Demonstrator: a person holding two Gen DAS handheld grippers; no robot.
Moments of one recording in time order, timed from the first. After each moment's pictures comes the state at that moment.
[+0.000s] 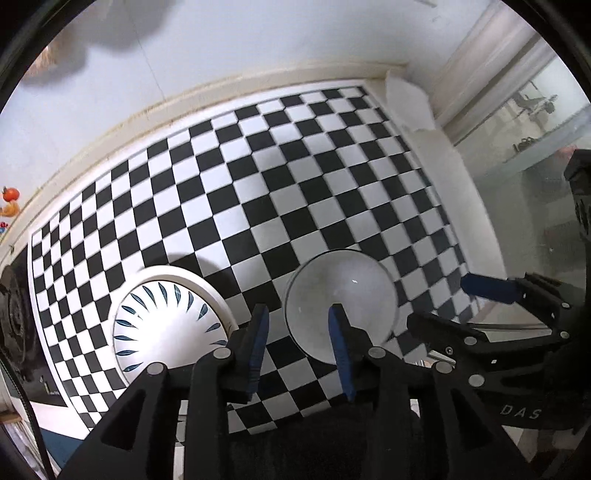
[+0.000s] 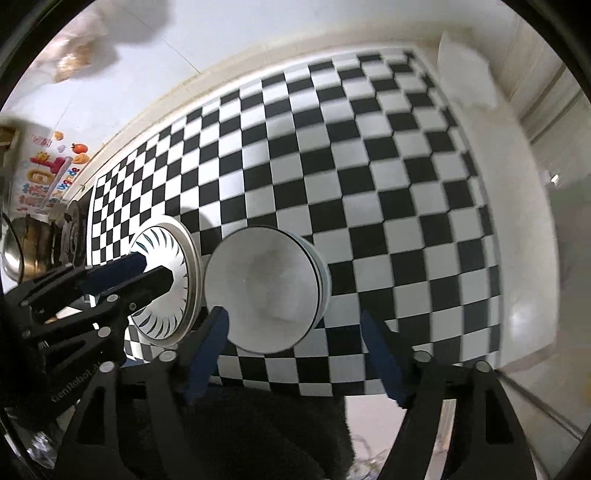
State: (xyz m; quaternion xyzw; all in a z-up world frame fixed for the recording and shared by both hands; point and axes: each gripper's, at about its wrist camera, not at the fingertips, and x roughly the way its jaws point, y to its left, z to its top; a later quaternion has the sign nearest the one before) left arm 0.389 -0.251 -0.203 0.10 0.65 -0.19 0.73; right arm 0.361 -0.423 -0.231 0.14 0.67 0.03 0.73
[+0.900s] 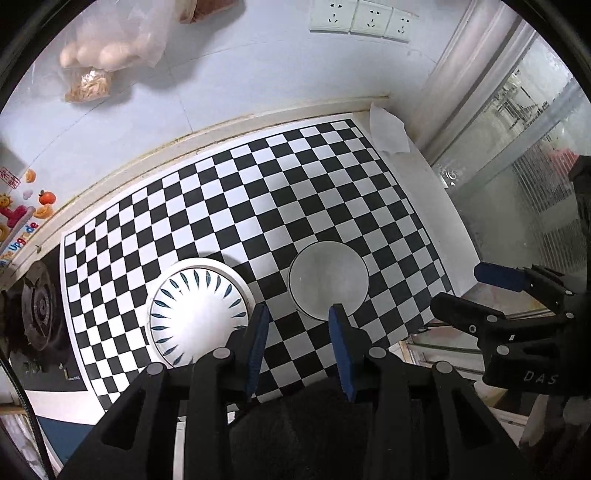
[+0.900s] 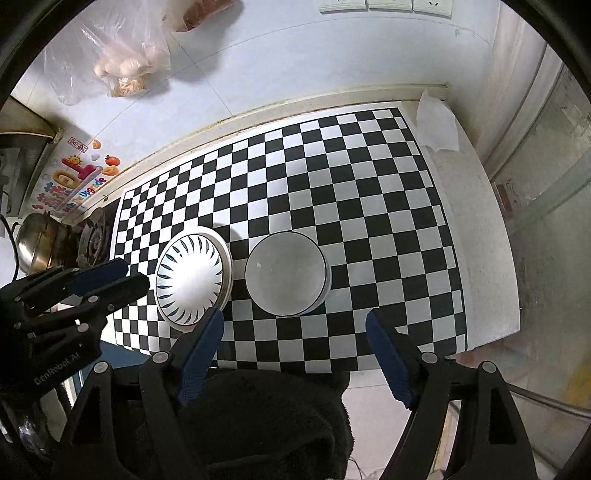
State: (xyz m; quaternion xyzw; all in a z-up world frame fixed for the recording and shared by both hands) left arm 0.343 -0.223 -0.118 0.09 0.61 -0.19 0.76; right arm 0.306 -0.417 -0.132 0.13 0.62 0.02 0.77
